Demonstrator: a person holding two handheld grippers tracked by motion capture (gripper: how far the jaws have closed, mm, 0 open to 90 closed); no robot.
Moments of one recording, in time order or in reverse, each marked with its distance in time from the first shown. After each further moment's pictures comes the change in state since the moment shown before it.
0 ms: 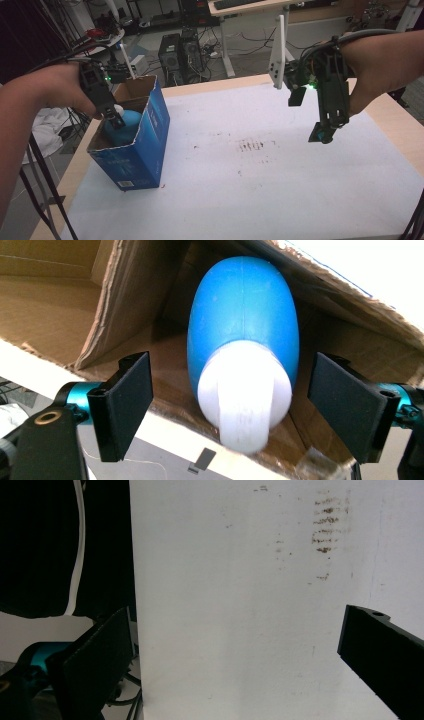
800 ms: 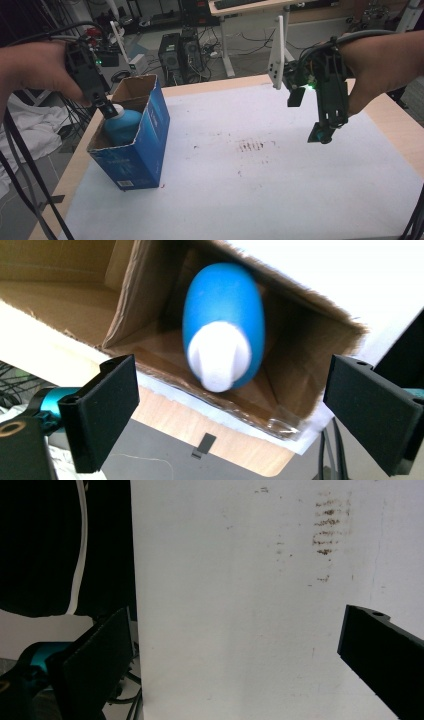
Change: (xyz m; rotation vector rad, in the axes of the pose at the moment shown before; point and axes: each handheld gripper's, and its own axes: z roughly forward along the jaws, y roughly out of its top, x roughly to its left) left arm -0.016 0.002 -0.044 -0.013 0.001 0.041; right arm -0.002 0.003 0.000 0.000 0.010 0.005
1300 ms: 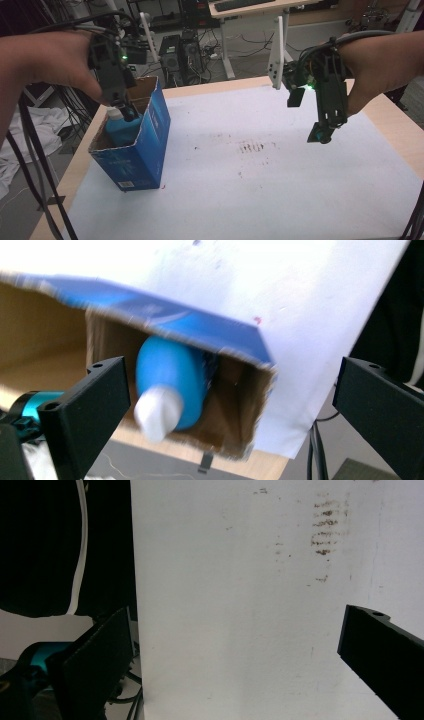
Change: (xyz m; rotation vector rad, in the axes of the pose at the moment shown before) left arm -0.056 0.048 -0.018 -0.021 0.002 0.217; right arm 0.001 0.002 -0.003 0.003 -0.003 0.004
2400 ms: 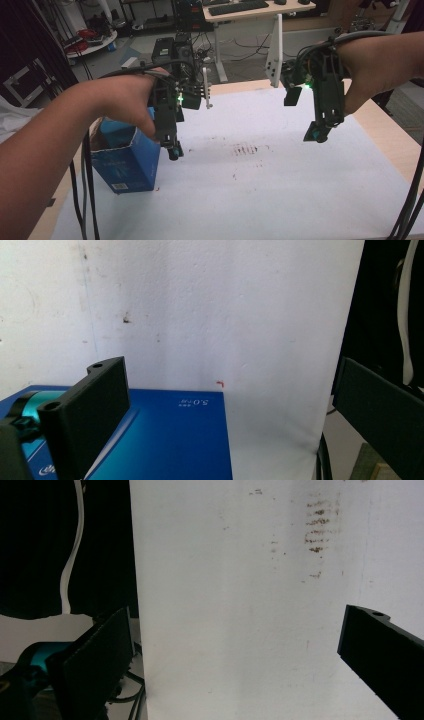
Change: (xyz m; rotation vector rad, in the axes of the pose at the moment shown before) left arm -0.030 0.058 0.071 -0.017 -0.098 0.186; right arm 0.005 0.002 -0.011 0.011 -0.026 0.013
